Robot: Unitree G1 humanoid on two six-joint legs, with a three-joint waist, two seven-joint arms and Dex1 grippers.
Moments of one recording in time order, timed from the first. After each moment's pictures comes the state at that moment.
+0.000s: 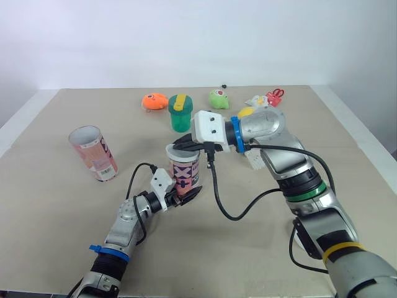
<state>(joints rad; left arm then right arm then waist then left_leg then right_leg) -0.27 0.17 -0.15 0.26 -0.19 -0.10 -0.77 -0.97 -0.40 0.35 0.10 0.00 0.19 1.21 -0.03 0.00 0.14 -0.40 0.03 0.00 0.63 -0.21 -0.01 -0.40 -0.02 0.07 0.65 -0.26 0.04</state>
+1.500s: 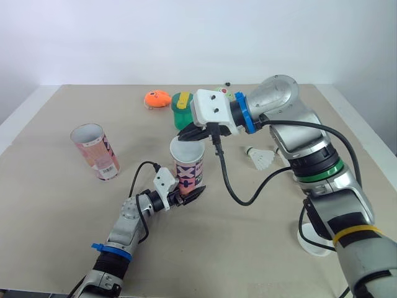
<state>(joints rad) -0.28 0.16 -0.16 0.25 -0.18 -0.10 -0.79 -1.16 -0.50 0.39 0.11 0.05 0.34 1.33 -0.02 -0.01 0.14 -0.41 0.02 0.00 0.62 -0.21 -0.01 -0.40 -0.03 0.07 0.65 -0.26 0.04</state>
